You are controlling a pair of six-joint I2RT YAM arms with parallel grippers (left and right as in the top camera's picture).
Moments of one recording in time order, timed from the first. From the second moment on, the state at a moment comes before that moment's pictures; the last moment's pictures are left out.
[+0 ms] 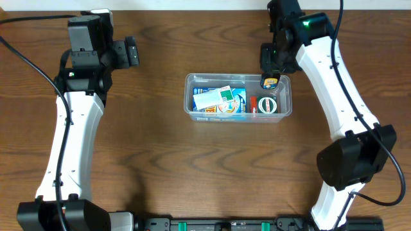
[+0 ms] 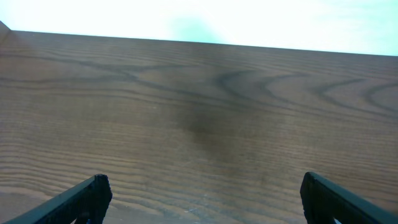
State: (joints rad) left arm 0.03 1.52 1.39 -0.55 -0.06 -0.05; right arm 0.29 1.99 1.98 -1.28 0.06 0.33
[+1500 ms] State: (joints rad) left arm 0.03 1.52 1.39 -0.55 -0.06 -0.05; right arm 0.25 1.96 1.89 -1.22 0.04 0.33
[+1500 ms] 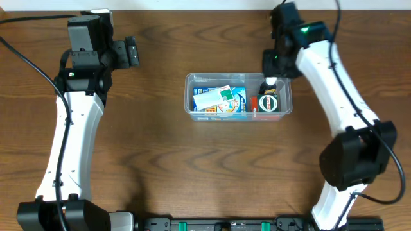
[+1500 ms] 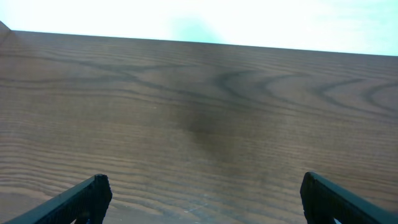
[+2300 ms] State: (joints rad) left arm 0.03 1.52 1.39 -0.55 -0.06 -0.05; right arm 0.21 0.78 1.95 -1.61 0.03 0.29
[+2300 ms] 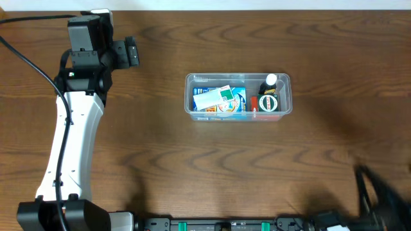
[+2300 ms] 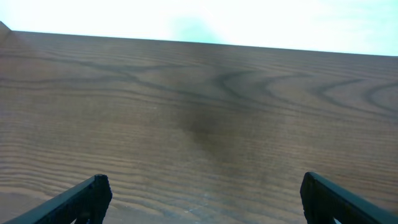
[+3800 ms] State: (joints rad) left arm 0.03 1.52 1.39 -0.55 -0.06 -0.05; right arm 0.21 0.08 1.92 -1.70 0.07 0.26
